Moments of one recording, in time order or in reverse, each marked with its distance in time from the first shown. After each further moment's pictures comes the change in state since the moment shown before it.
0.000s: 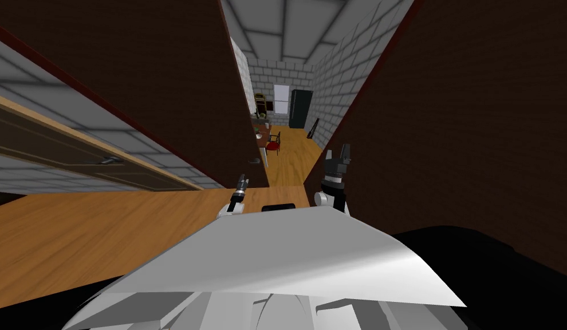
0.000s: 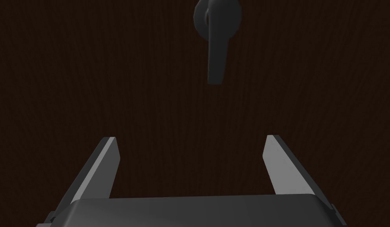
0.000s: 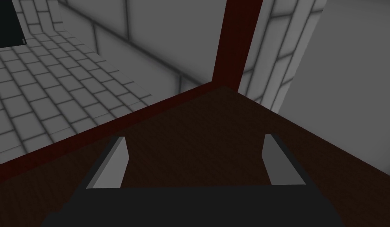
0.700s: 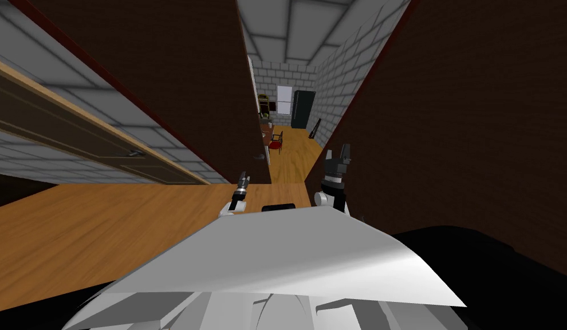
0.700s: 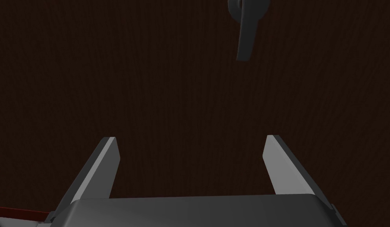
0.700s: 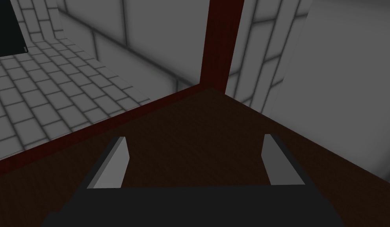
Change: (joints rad) arm 0.058 -0.027 -0.003 -0.182 0.006 0.051 -0.030
